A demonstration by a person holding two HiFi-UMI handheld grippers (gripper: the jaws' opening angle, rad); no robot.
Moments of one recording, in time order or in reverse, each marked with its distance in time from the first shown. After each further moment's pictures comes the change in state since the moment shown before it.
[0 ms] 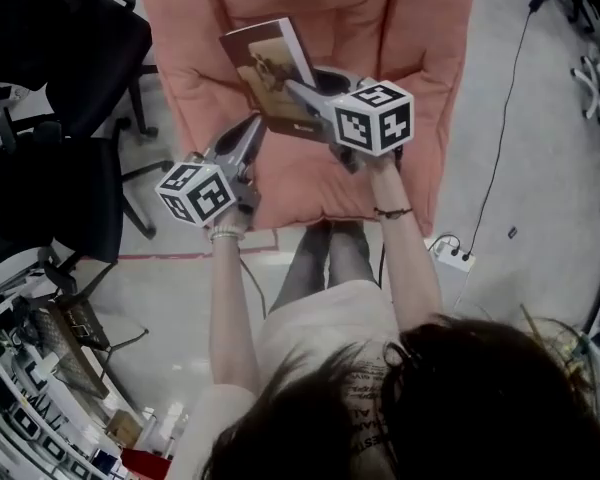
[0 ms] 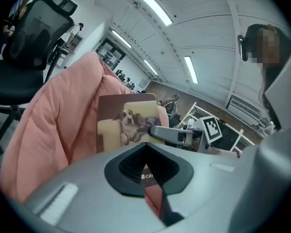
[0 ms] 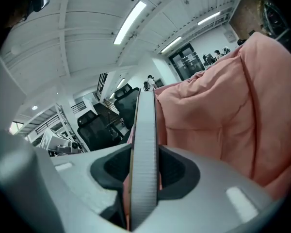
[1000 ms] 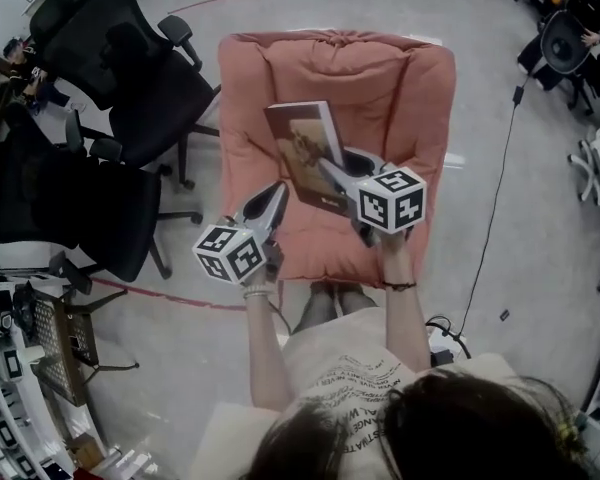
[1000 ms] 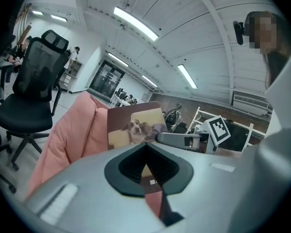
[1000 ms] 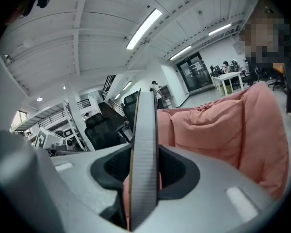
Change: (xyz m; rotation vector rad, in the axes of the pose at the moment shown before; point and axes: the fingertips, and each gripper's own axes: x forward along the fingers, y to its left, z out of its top) left arm -0.054 -0.080 0.046 0.121 -0.177 0.122; right arm -0.074 0.060 0.048 -0.108 -0.048 0.018
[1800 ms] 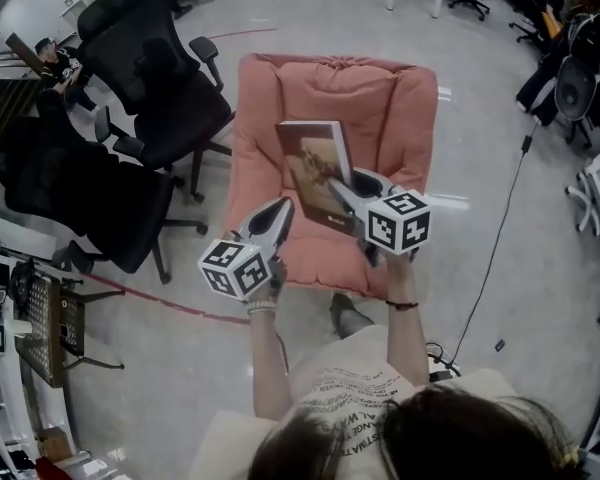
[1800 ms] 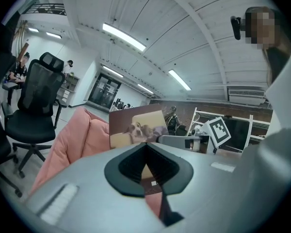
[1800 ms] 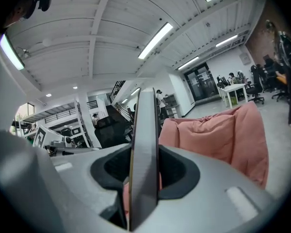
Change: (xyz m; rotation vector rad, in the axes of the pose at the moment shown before) left arm -0.055 -0.087 0.001 0.099 -0.097 0.033; right arm -0.089 0.048 0.003 -0.090 -0.081 0.047
